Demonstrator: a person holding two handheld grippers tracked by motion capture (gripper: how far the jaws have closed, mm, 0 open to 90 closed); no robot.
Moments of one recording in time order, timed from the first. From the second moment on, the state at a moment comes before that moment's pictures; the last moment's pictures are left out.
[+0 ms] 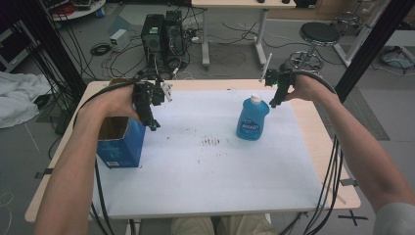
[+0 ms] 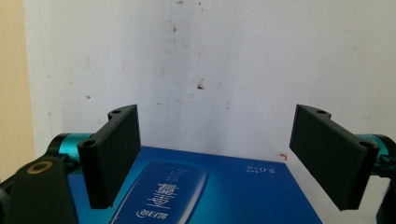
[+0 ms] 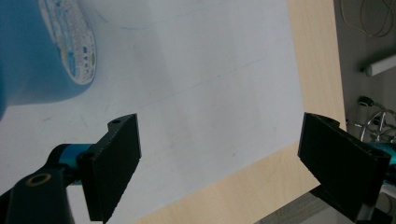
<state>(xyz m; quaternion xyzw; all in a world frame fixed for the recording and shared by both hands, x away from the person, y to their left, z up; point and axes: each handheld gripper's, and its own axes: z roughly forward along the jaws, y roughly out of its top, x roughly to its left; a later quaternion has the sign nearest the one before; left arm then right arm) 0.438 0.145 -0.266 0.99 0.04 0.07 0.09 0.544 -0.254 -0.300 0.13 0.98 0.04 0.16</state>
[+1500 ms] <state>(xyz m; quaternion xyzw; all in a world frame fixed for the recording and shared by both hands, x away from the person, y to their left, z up) 0.435 0.143 -0.272 0.99 0.04 0.07 0.11 0.480 -0.266 -0.336 0.16 0.95 0.25 0.10</state>
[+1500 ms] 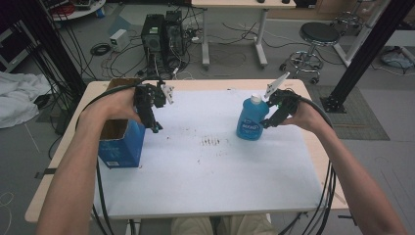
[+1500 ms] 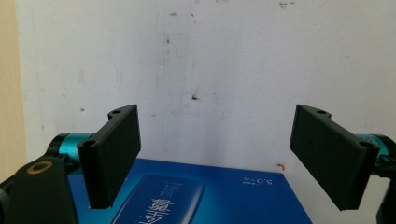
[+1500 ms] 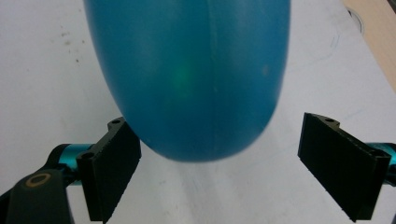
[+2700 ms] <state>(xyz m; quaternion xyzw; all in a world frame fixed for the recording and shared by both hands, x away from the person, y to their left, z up) 0.435 0.142 -0.279 0.99 0.03 0.06 0.11 0.483 -0.256 -0.369 0.17 0.92 0.36 0.08</state>
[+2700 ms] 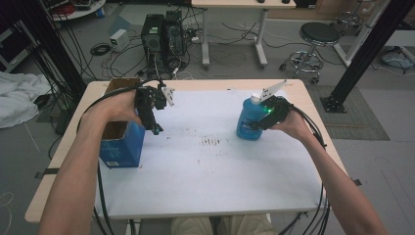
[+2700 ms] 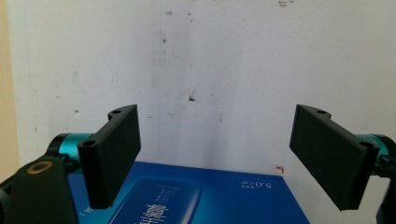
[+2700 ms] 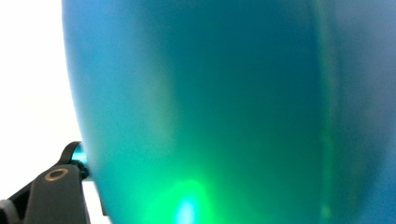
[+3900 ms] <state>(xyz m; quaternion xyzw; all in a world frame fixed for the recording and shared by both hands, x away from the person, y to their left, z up) 0.434 0.143 -0.280 0.99 0.04 0.06 0.11 0.485 -0.257 -0.374 0.15 0.92 0.36 0.06</state>
